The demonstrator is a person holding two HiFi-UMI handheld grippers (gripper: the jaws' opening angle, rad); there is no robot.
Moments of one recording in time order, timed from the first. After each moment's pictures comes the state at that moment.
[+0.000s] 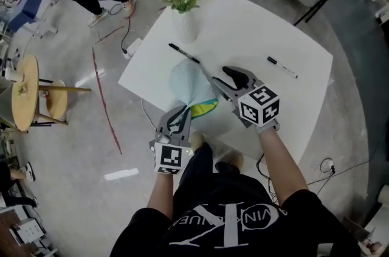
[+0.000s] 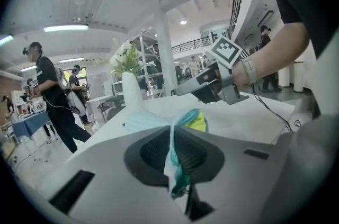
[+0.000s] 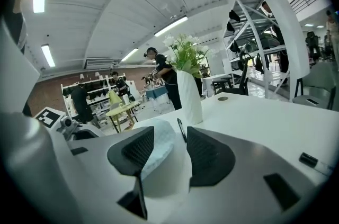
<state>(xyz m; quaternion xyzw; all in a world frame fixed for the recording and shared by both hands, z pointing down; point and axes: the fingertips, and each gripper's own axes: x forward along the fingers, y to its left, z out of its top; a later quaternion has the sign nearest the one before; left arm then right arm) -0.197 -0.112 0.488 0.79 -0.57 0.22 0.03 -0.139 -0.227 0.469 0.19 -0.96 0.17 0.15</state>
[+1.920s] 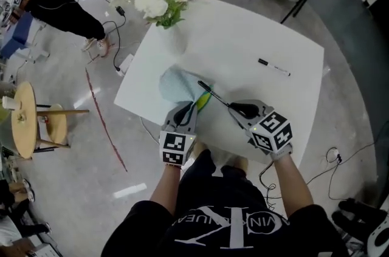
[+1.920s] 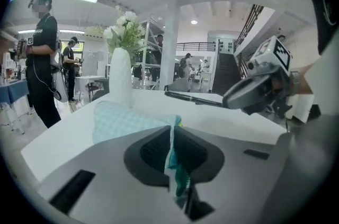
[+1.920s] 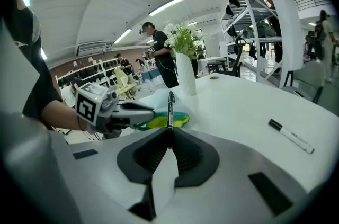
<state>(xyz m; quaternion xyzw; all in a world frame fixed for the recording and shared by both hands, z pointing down) -0.184 -0.173 0.515 0.81 -0.54 0.17 0.15 -0.078 -0.170 0.488 0.20 -0.92 0.19 0.26</state>
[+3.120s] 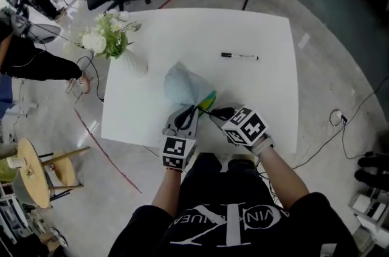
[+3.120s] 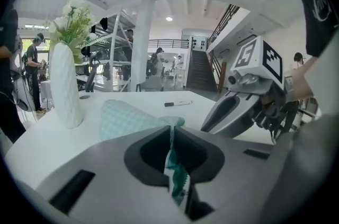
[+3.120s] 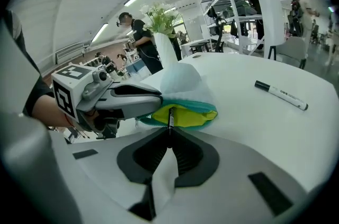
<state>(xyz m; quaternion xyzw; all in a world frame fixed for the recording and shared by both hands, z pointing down) -0.083 -0.188 0.509 0.89 -0.40 0.20 0.12 -0.046 -0.157 0.539 0.26 -0.87 0.29 0.31</state>
